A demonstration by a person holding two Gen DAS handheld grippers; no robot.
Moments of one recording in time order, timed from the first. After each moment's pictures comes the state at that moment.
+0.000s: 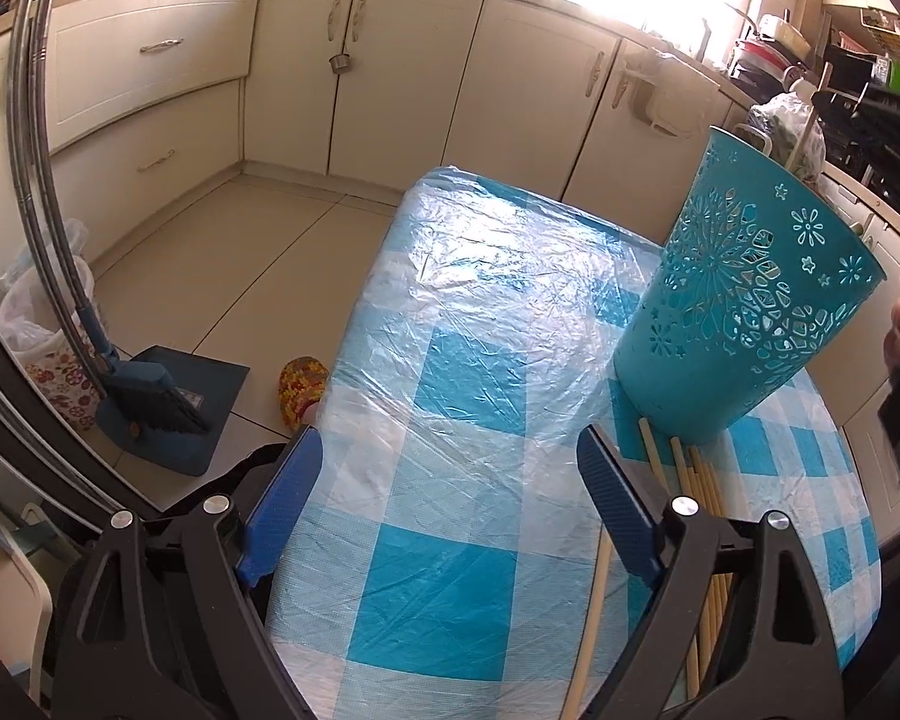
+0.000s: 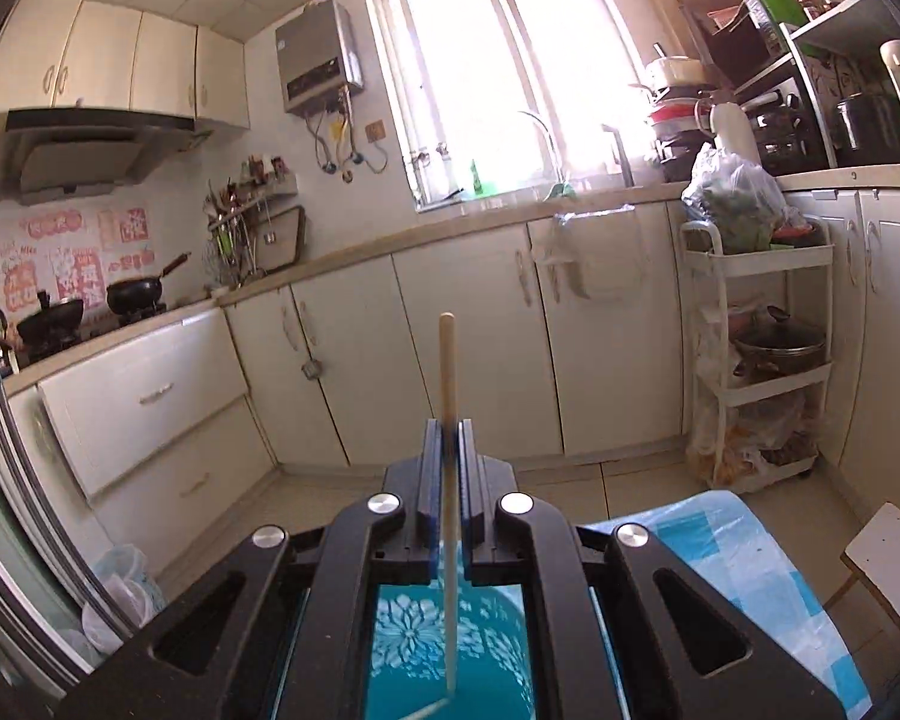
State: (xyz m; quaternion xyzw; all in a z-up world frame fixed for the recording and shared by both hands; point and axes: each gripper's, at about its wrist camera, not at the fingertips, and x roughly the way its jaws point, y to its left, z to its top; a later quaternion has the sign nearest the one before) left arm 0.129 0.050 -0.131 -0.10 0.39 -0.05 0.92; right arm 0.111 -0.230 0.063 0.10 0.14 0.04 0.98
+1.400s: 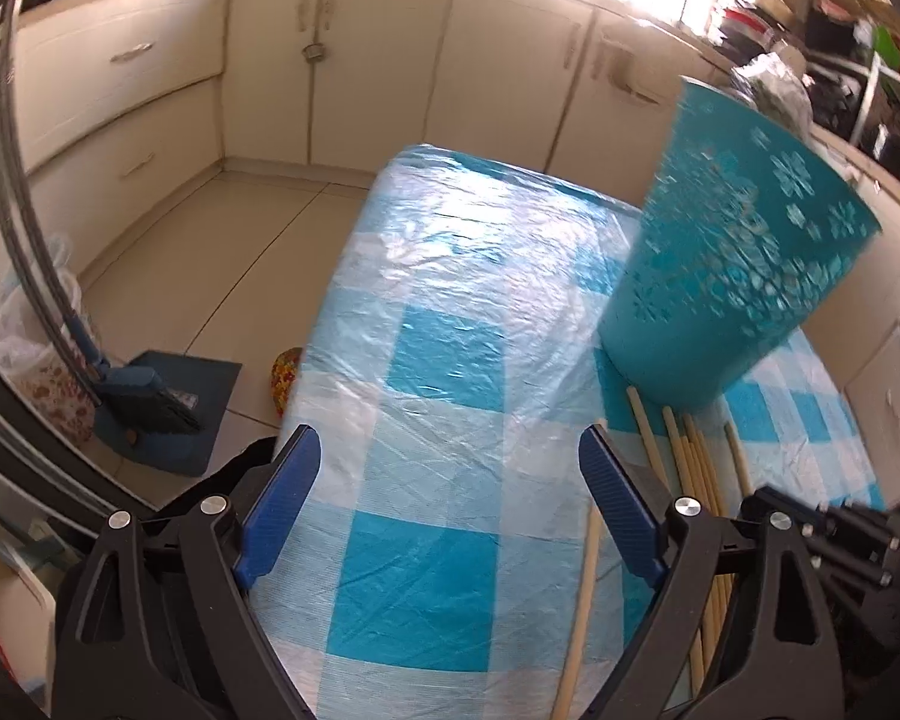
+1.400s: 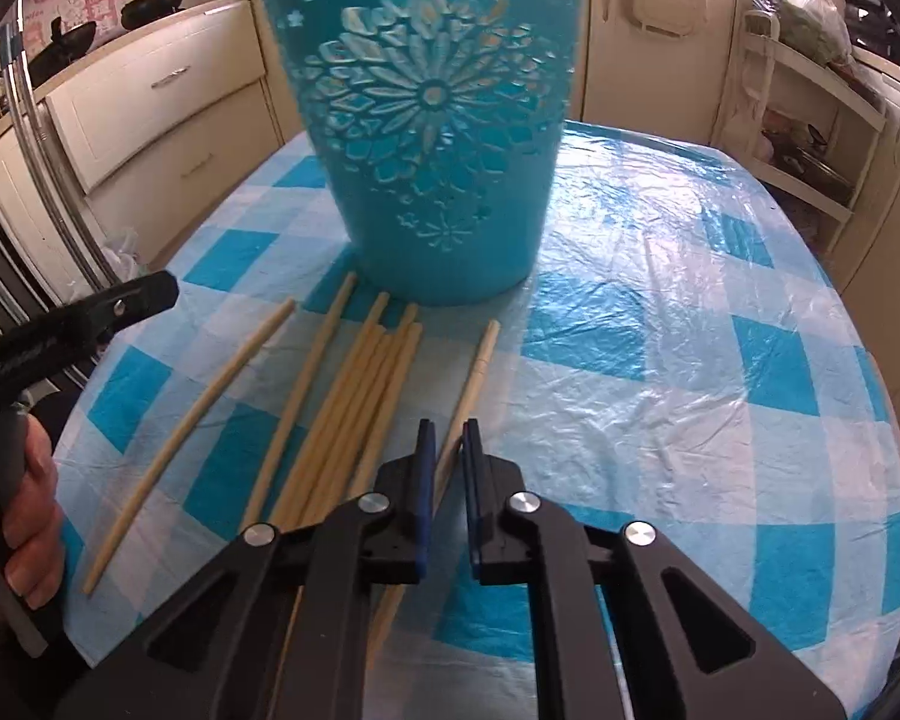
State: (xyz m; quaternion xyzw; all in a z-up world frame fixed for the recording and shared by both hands) left arm 0.130 0.029 -0.134 -0.05 0.41 -0.07 0.91; right arm 0.033 -0.197 -0.092 0.00 0.45 0.06 0.89
